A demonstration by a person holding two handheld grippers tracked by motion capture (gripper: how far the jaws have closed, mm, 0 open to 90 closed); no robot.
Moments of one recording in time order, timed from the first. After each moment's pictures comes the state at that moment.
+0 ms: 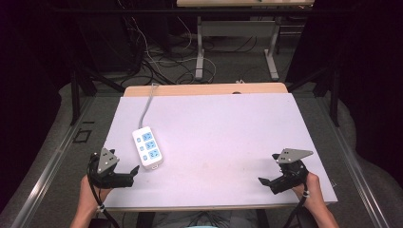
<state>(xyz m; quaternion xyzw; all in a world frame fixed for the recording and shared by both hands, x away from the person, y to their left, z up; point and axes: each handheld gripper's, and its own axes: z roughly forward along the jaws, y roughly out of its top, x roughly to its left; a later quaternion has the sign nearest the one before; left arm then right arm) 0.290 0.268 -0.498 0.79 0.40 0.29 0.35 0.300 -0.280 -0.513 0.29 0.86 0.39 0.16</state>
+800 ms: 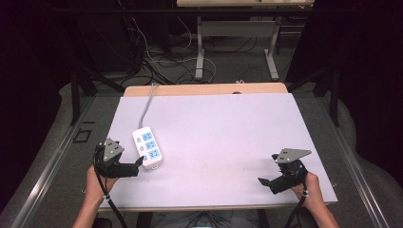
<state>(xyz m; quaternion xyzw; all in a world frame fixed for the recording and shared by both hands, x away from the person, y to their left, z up) 0.315 0.256 -0.490 0.79 0.41 0.29 0.36 0.302 -0.279 -0.516 0.30 0.86 0.38 0.15</state>
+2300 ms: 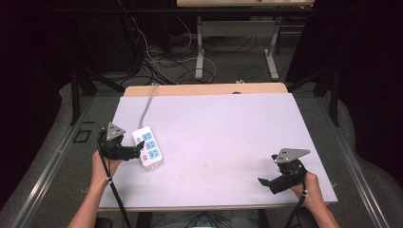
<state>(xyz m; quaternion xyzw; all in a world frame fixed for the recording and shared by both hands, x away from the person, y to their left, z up) 0.368 0.262 -0.493 0.77 0.44 0.28 0.36 0.304 -0.279 -0.518 0.30 0.87 0.37 0.15</state>
